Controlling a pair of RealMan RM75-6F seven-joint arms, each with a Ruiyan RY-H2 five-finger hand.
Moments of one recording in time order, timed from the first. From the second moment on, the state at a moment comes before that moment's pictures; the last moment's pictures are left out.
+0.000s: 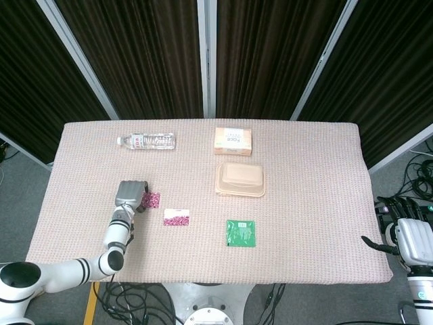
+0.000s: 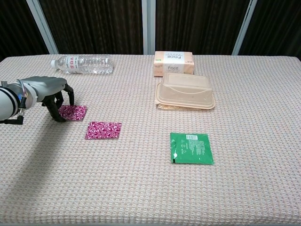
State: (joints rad) left arm -0.82 -1.73 -0.16 -1.21 0.51 0.92 0.69; right arm 0.10 -1.10 0.08 -1.55 -1.42 1.39 0.14
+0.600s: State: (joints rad) left arm -0.89 -1.69 -0.19 -1.49 0.39 1.01 0.79; right arm 0.10 -1.10 0.08 -1.54 -1.42 1.39 0.15
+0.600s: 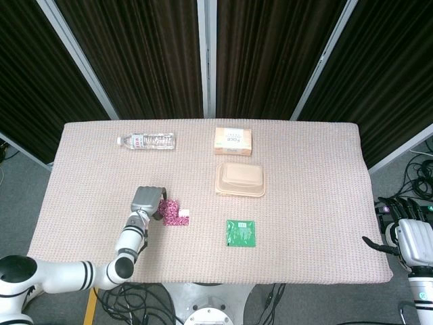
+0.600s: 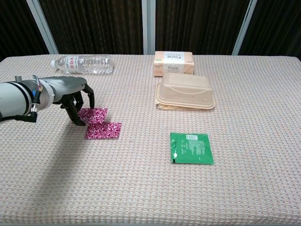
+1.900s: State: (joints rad) left arm -0.95 -1.81 -0.20 -1.46 0.30 1.10 0.90; right arm 0.09 -1.10 0.08 -1.51 -1.42 1.38 0.19
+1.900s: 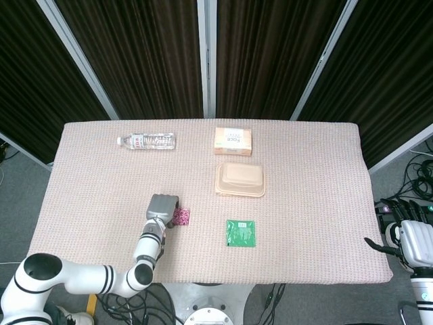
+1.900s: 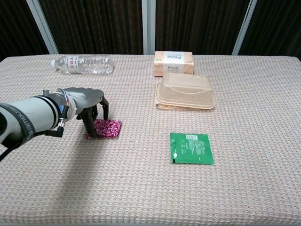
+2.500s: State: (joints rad) left arm -0.95 -1.81 -0.20 -1.48 0.29 1.09 0.91; right arm 0.09 -1.10 0.08 -1.51 -1.42 1.38 0.19
